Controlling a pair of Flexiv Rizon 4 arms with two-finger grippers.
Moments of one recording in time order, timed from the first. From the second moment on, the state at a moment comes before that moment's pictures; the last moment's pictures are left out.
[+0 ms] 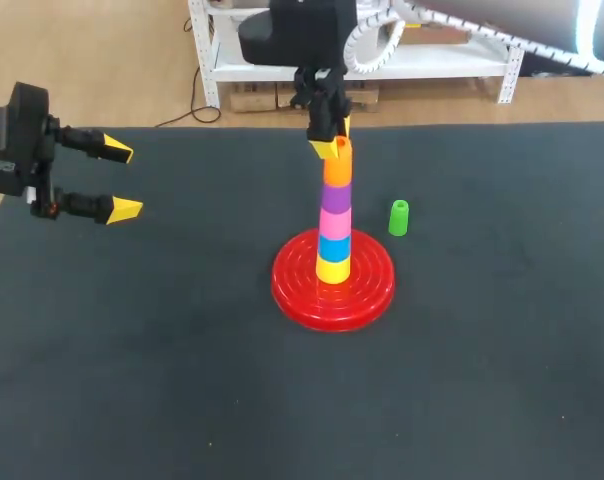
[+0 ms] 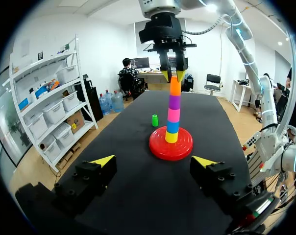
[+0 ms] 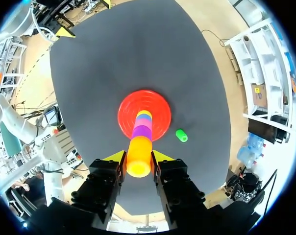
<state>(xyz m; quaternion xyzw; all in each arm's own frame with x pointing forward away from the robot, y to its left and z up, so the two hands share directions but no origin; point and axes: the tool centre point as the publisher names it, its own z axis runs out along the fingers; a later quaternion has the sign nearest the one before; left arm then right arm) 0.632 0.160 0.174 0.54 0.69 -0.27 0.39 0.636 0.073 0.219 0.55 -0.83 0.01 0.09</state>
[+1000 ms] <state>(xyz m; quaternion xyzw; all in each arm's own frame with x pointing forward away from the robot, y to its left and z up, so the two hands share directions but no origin) 0.632 0.160 0.174 0.54 0.69 -0.27 0.39 0.747 -0.065 0.133 0.28 -0.96 -0.03 0.05</state>
